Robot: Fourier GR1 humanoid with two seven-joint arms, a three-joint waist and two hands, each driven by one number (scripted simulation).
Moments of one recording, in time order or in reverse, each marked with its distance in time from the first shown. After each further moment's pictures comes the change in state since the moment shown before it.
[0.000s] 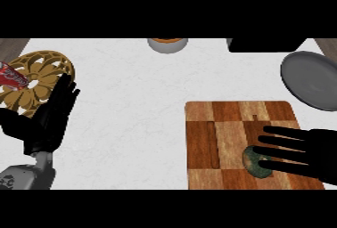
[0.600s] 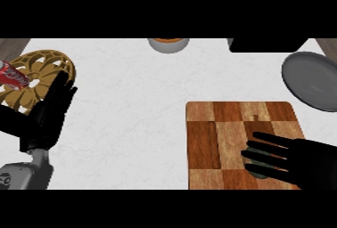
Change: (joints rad) left arm -0.014 -0.021 0.056 0.009 -0.032 -0.058 0.022; right arm 0.086 0.158 -0.017 -0.066 0.204 0.078 0.078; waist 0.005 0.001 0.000
